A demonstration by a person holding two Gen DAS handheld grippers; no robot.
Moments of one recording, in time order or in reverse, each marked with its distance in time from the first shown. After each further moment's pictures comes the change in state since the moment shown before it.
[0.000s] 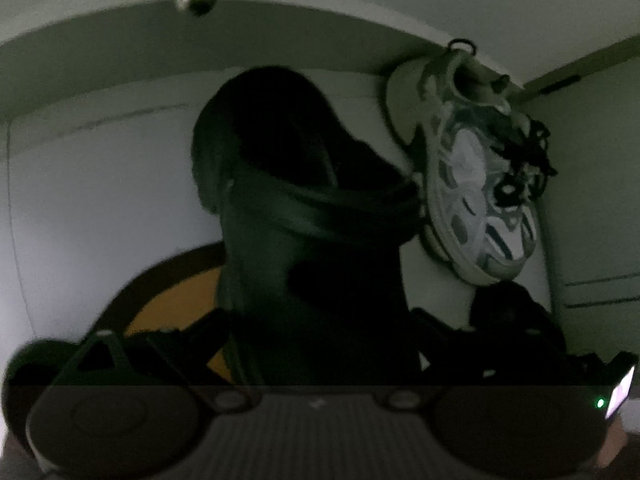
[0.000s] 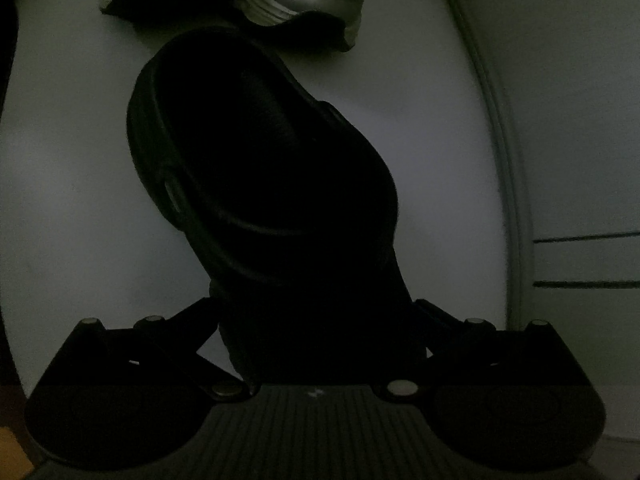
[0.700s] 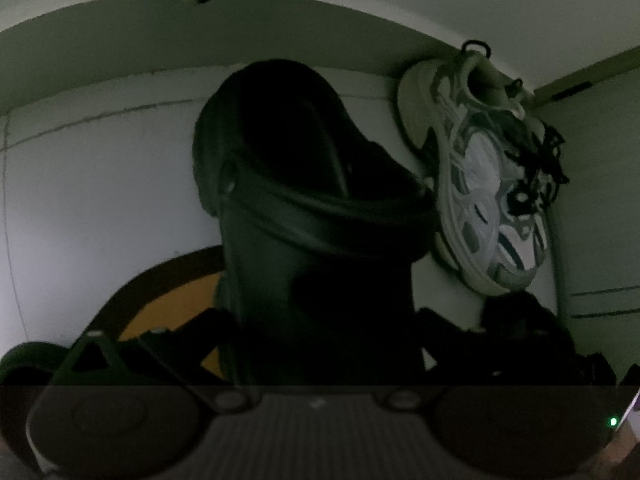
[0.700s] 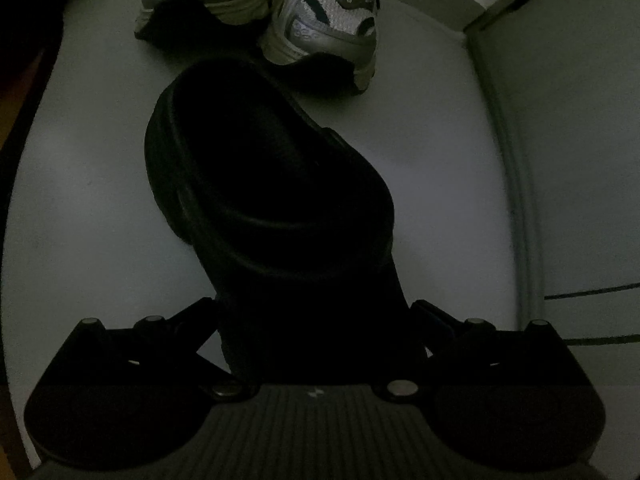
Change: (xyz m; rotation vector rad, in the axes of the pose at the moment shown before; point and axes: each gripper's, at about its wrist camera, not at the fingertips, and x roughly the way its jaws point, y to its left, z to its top) left arm 0.007 0.001 0.003 -0.002 -0.013 0.011; right arm -0.001 -0.020 -0.032 -0.103 -0.192 0.097
